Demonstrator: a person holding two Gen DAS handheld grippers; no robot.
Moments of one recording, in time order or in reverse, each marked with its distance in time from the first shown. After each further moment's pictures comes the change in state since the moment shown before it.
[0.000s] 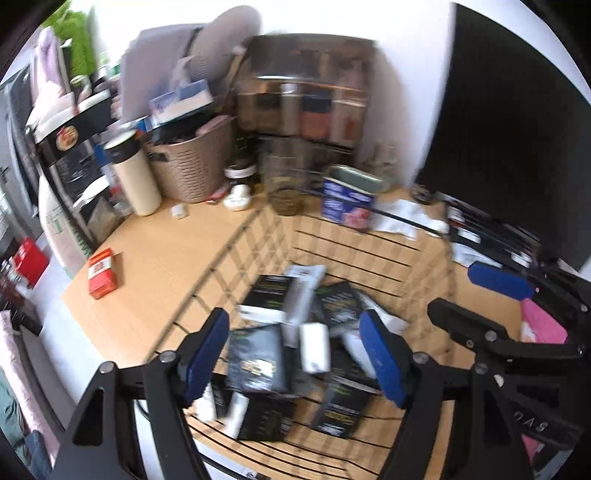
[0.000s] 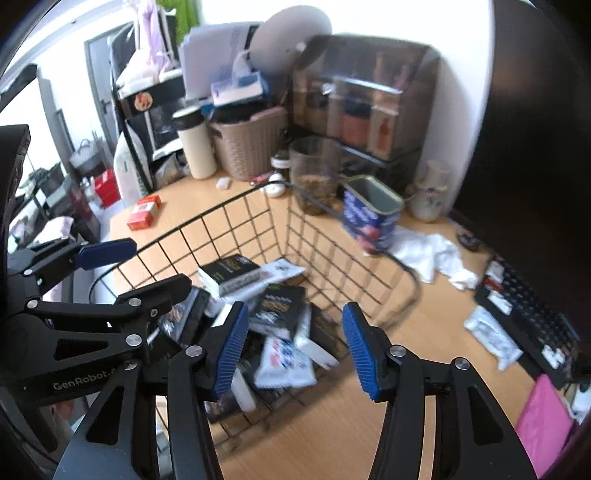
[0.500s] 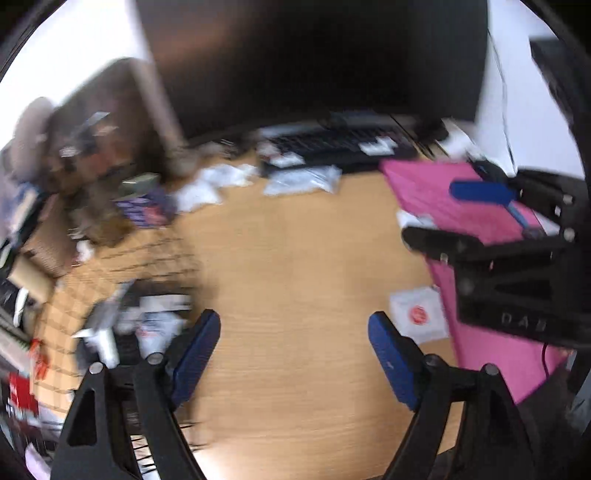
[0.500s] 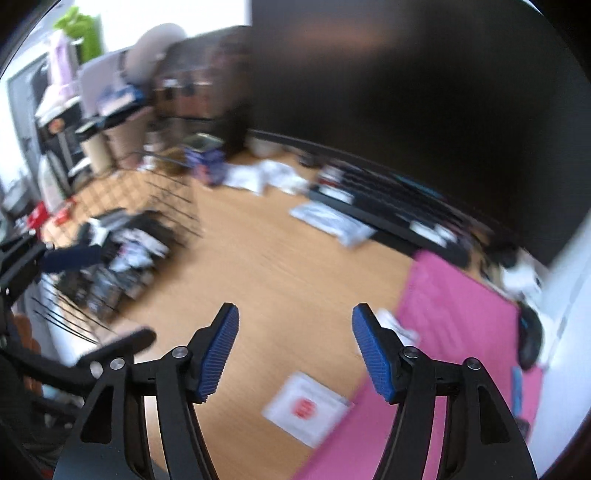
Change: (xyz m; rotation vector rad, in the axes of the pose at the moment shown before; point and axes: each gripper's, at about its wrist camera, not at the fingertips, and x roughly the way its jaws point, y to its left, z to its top) left arm 0.010 -0.223 -0.071 0.497 0.099 -0.200; right arm -0.097 -0.148 -0.145 0.248 0.059 -0.302
